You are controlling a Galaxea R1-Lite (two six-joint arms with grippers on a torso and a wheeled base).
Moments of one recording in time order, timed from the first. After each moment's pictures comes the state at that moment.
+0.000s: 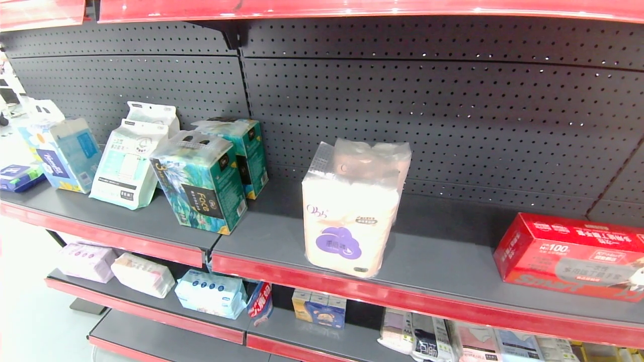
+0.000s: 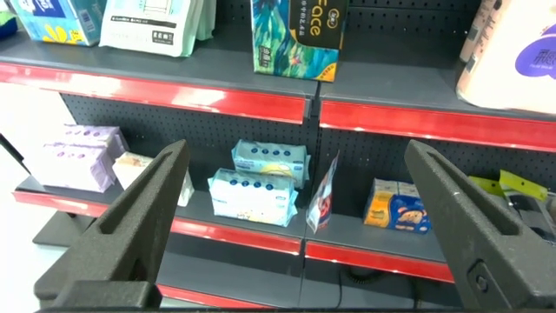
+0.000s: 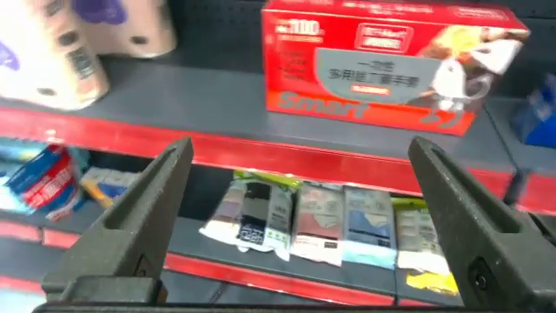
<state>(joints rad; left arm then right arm) 0.00 0.00 0.00 0.00 -0.02 0.02 0.00 0.00 -0.08 0.12 -0.05 -0.02</state>
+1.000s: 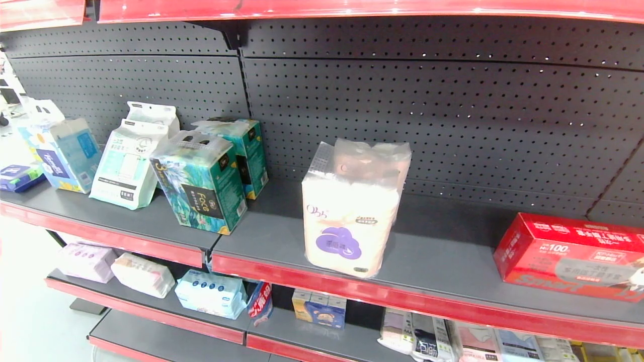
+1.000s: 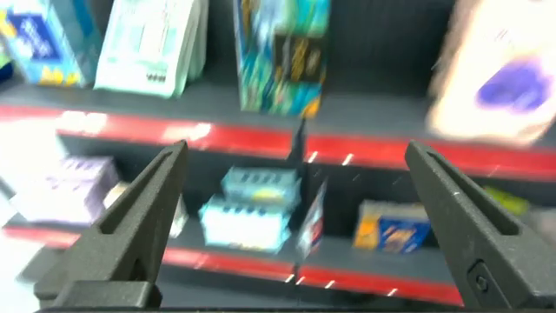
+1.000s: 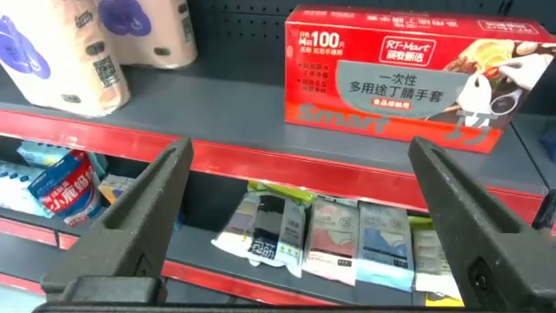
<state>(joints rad) -0.03 0.08 -0.18 0.01 -0.06 -0.01 0.00 0.00 0.00 0.00 0.01 -0.01</state>
